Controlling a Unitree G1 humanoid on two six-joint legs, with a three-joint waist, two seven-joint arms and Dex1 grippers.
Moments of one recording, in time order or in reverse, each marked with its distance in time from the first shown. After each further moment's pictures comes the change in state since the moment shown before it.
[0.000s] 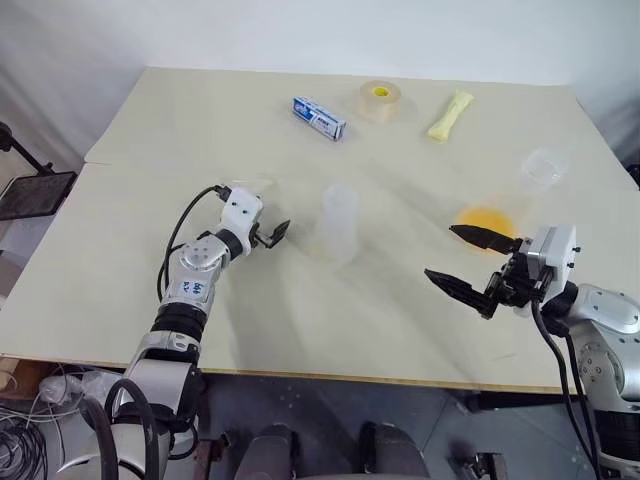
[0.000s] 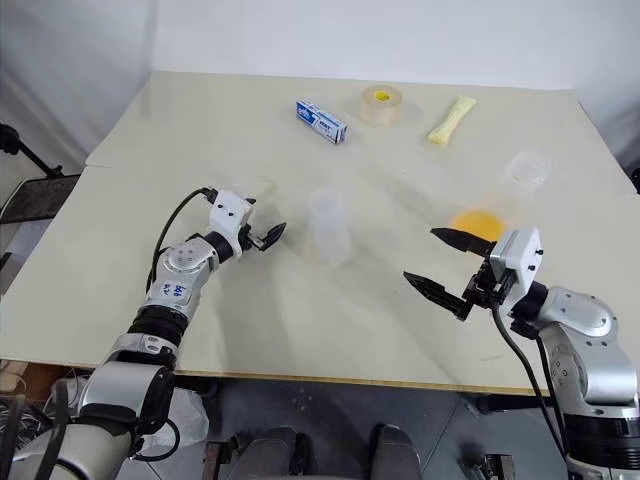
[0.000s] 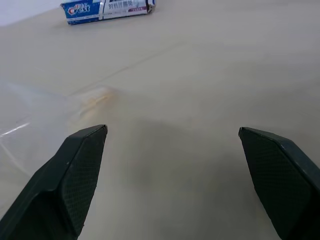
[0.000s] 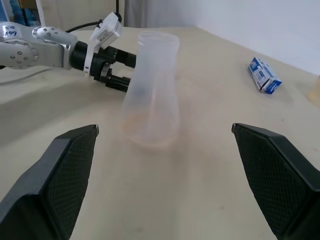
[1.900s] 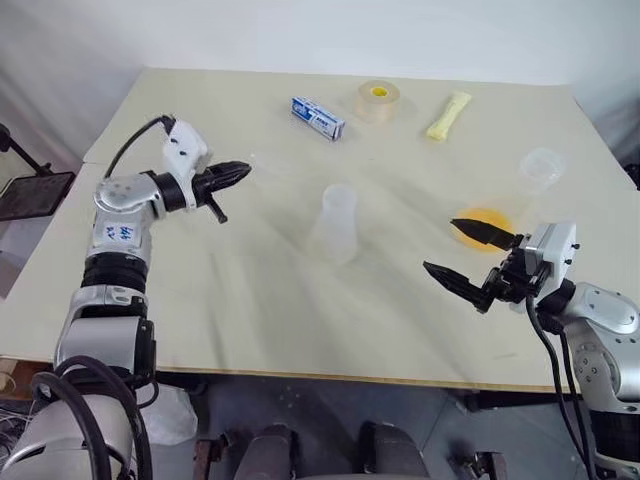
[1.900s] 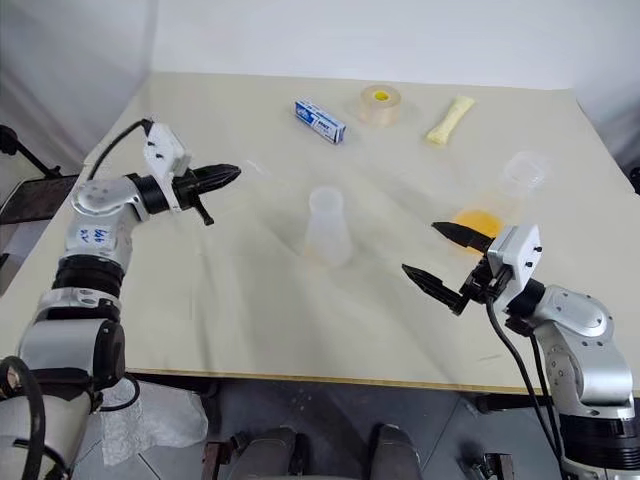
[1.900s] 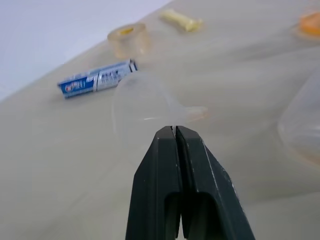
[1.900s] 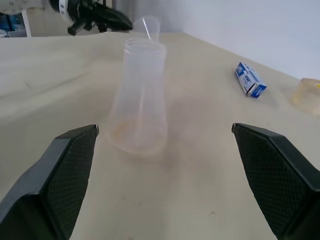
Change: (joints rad) left arm -0.248 0.268 0.072 0.063 -0.120 0.030 -0.530; right arm -0.021 0.020 0.006 -0.004 -0.009 -0.007 -0.057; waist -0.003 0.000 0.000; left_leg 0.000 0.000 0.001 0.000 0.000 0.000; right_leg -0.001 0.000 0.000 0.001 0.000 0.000
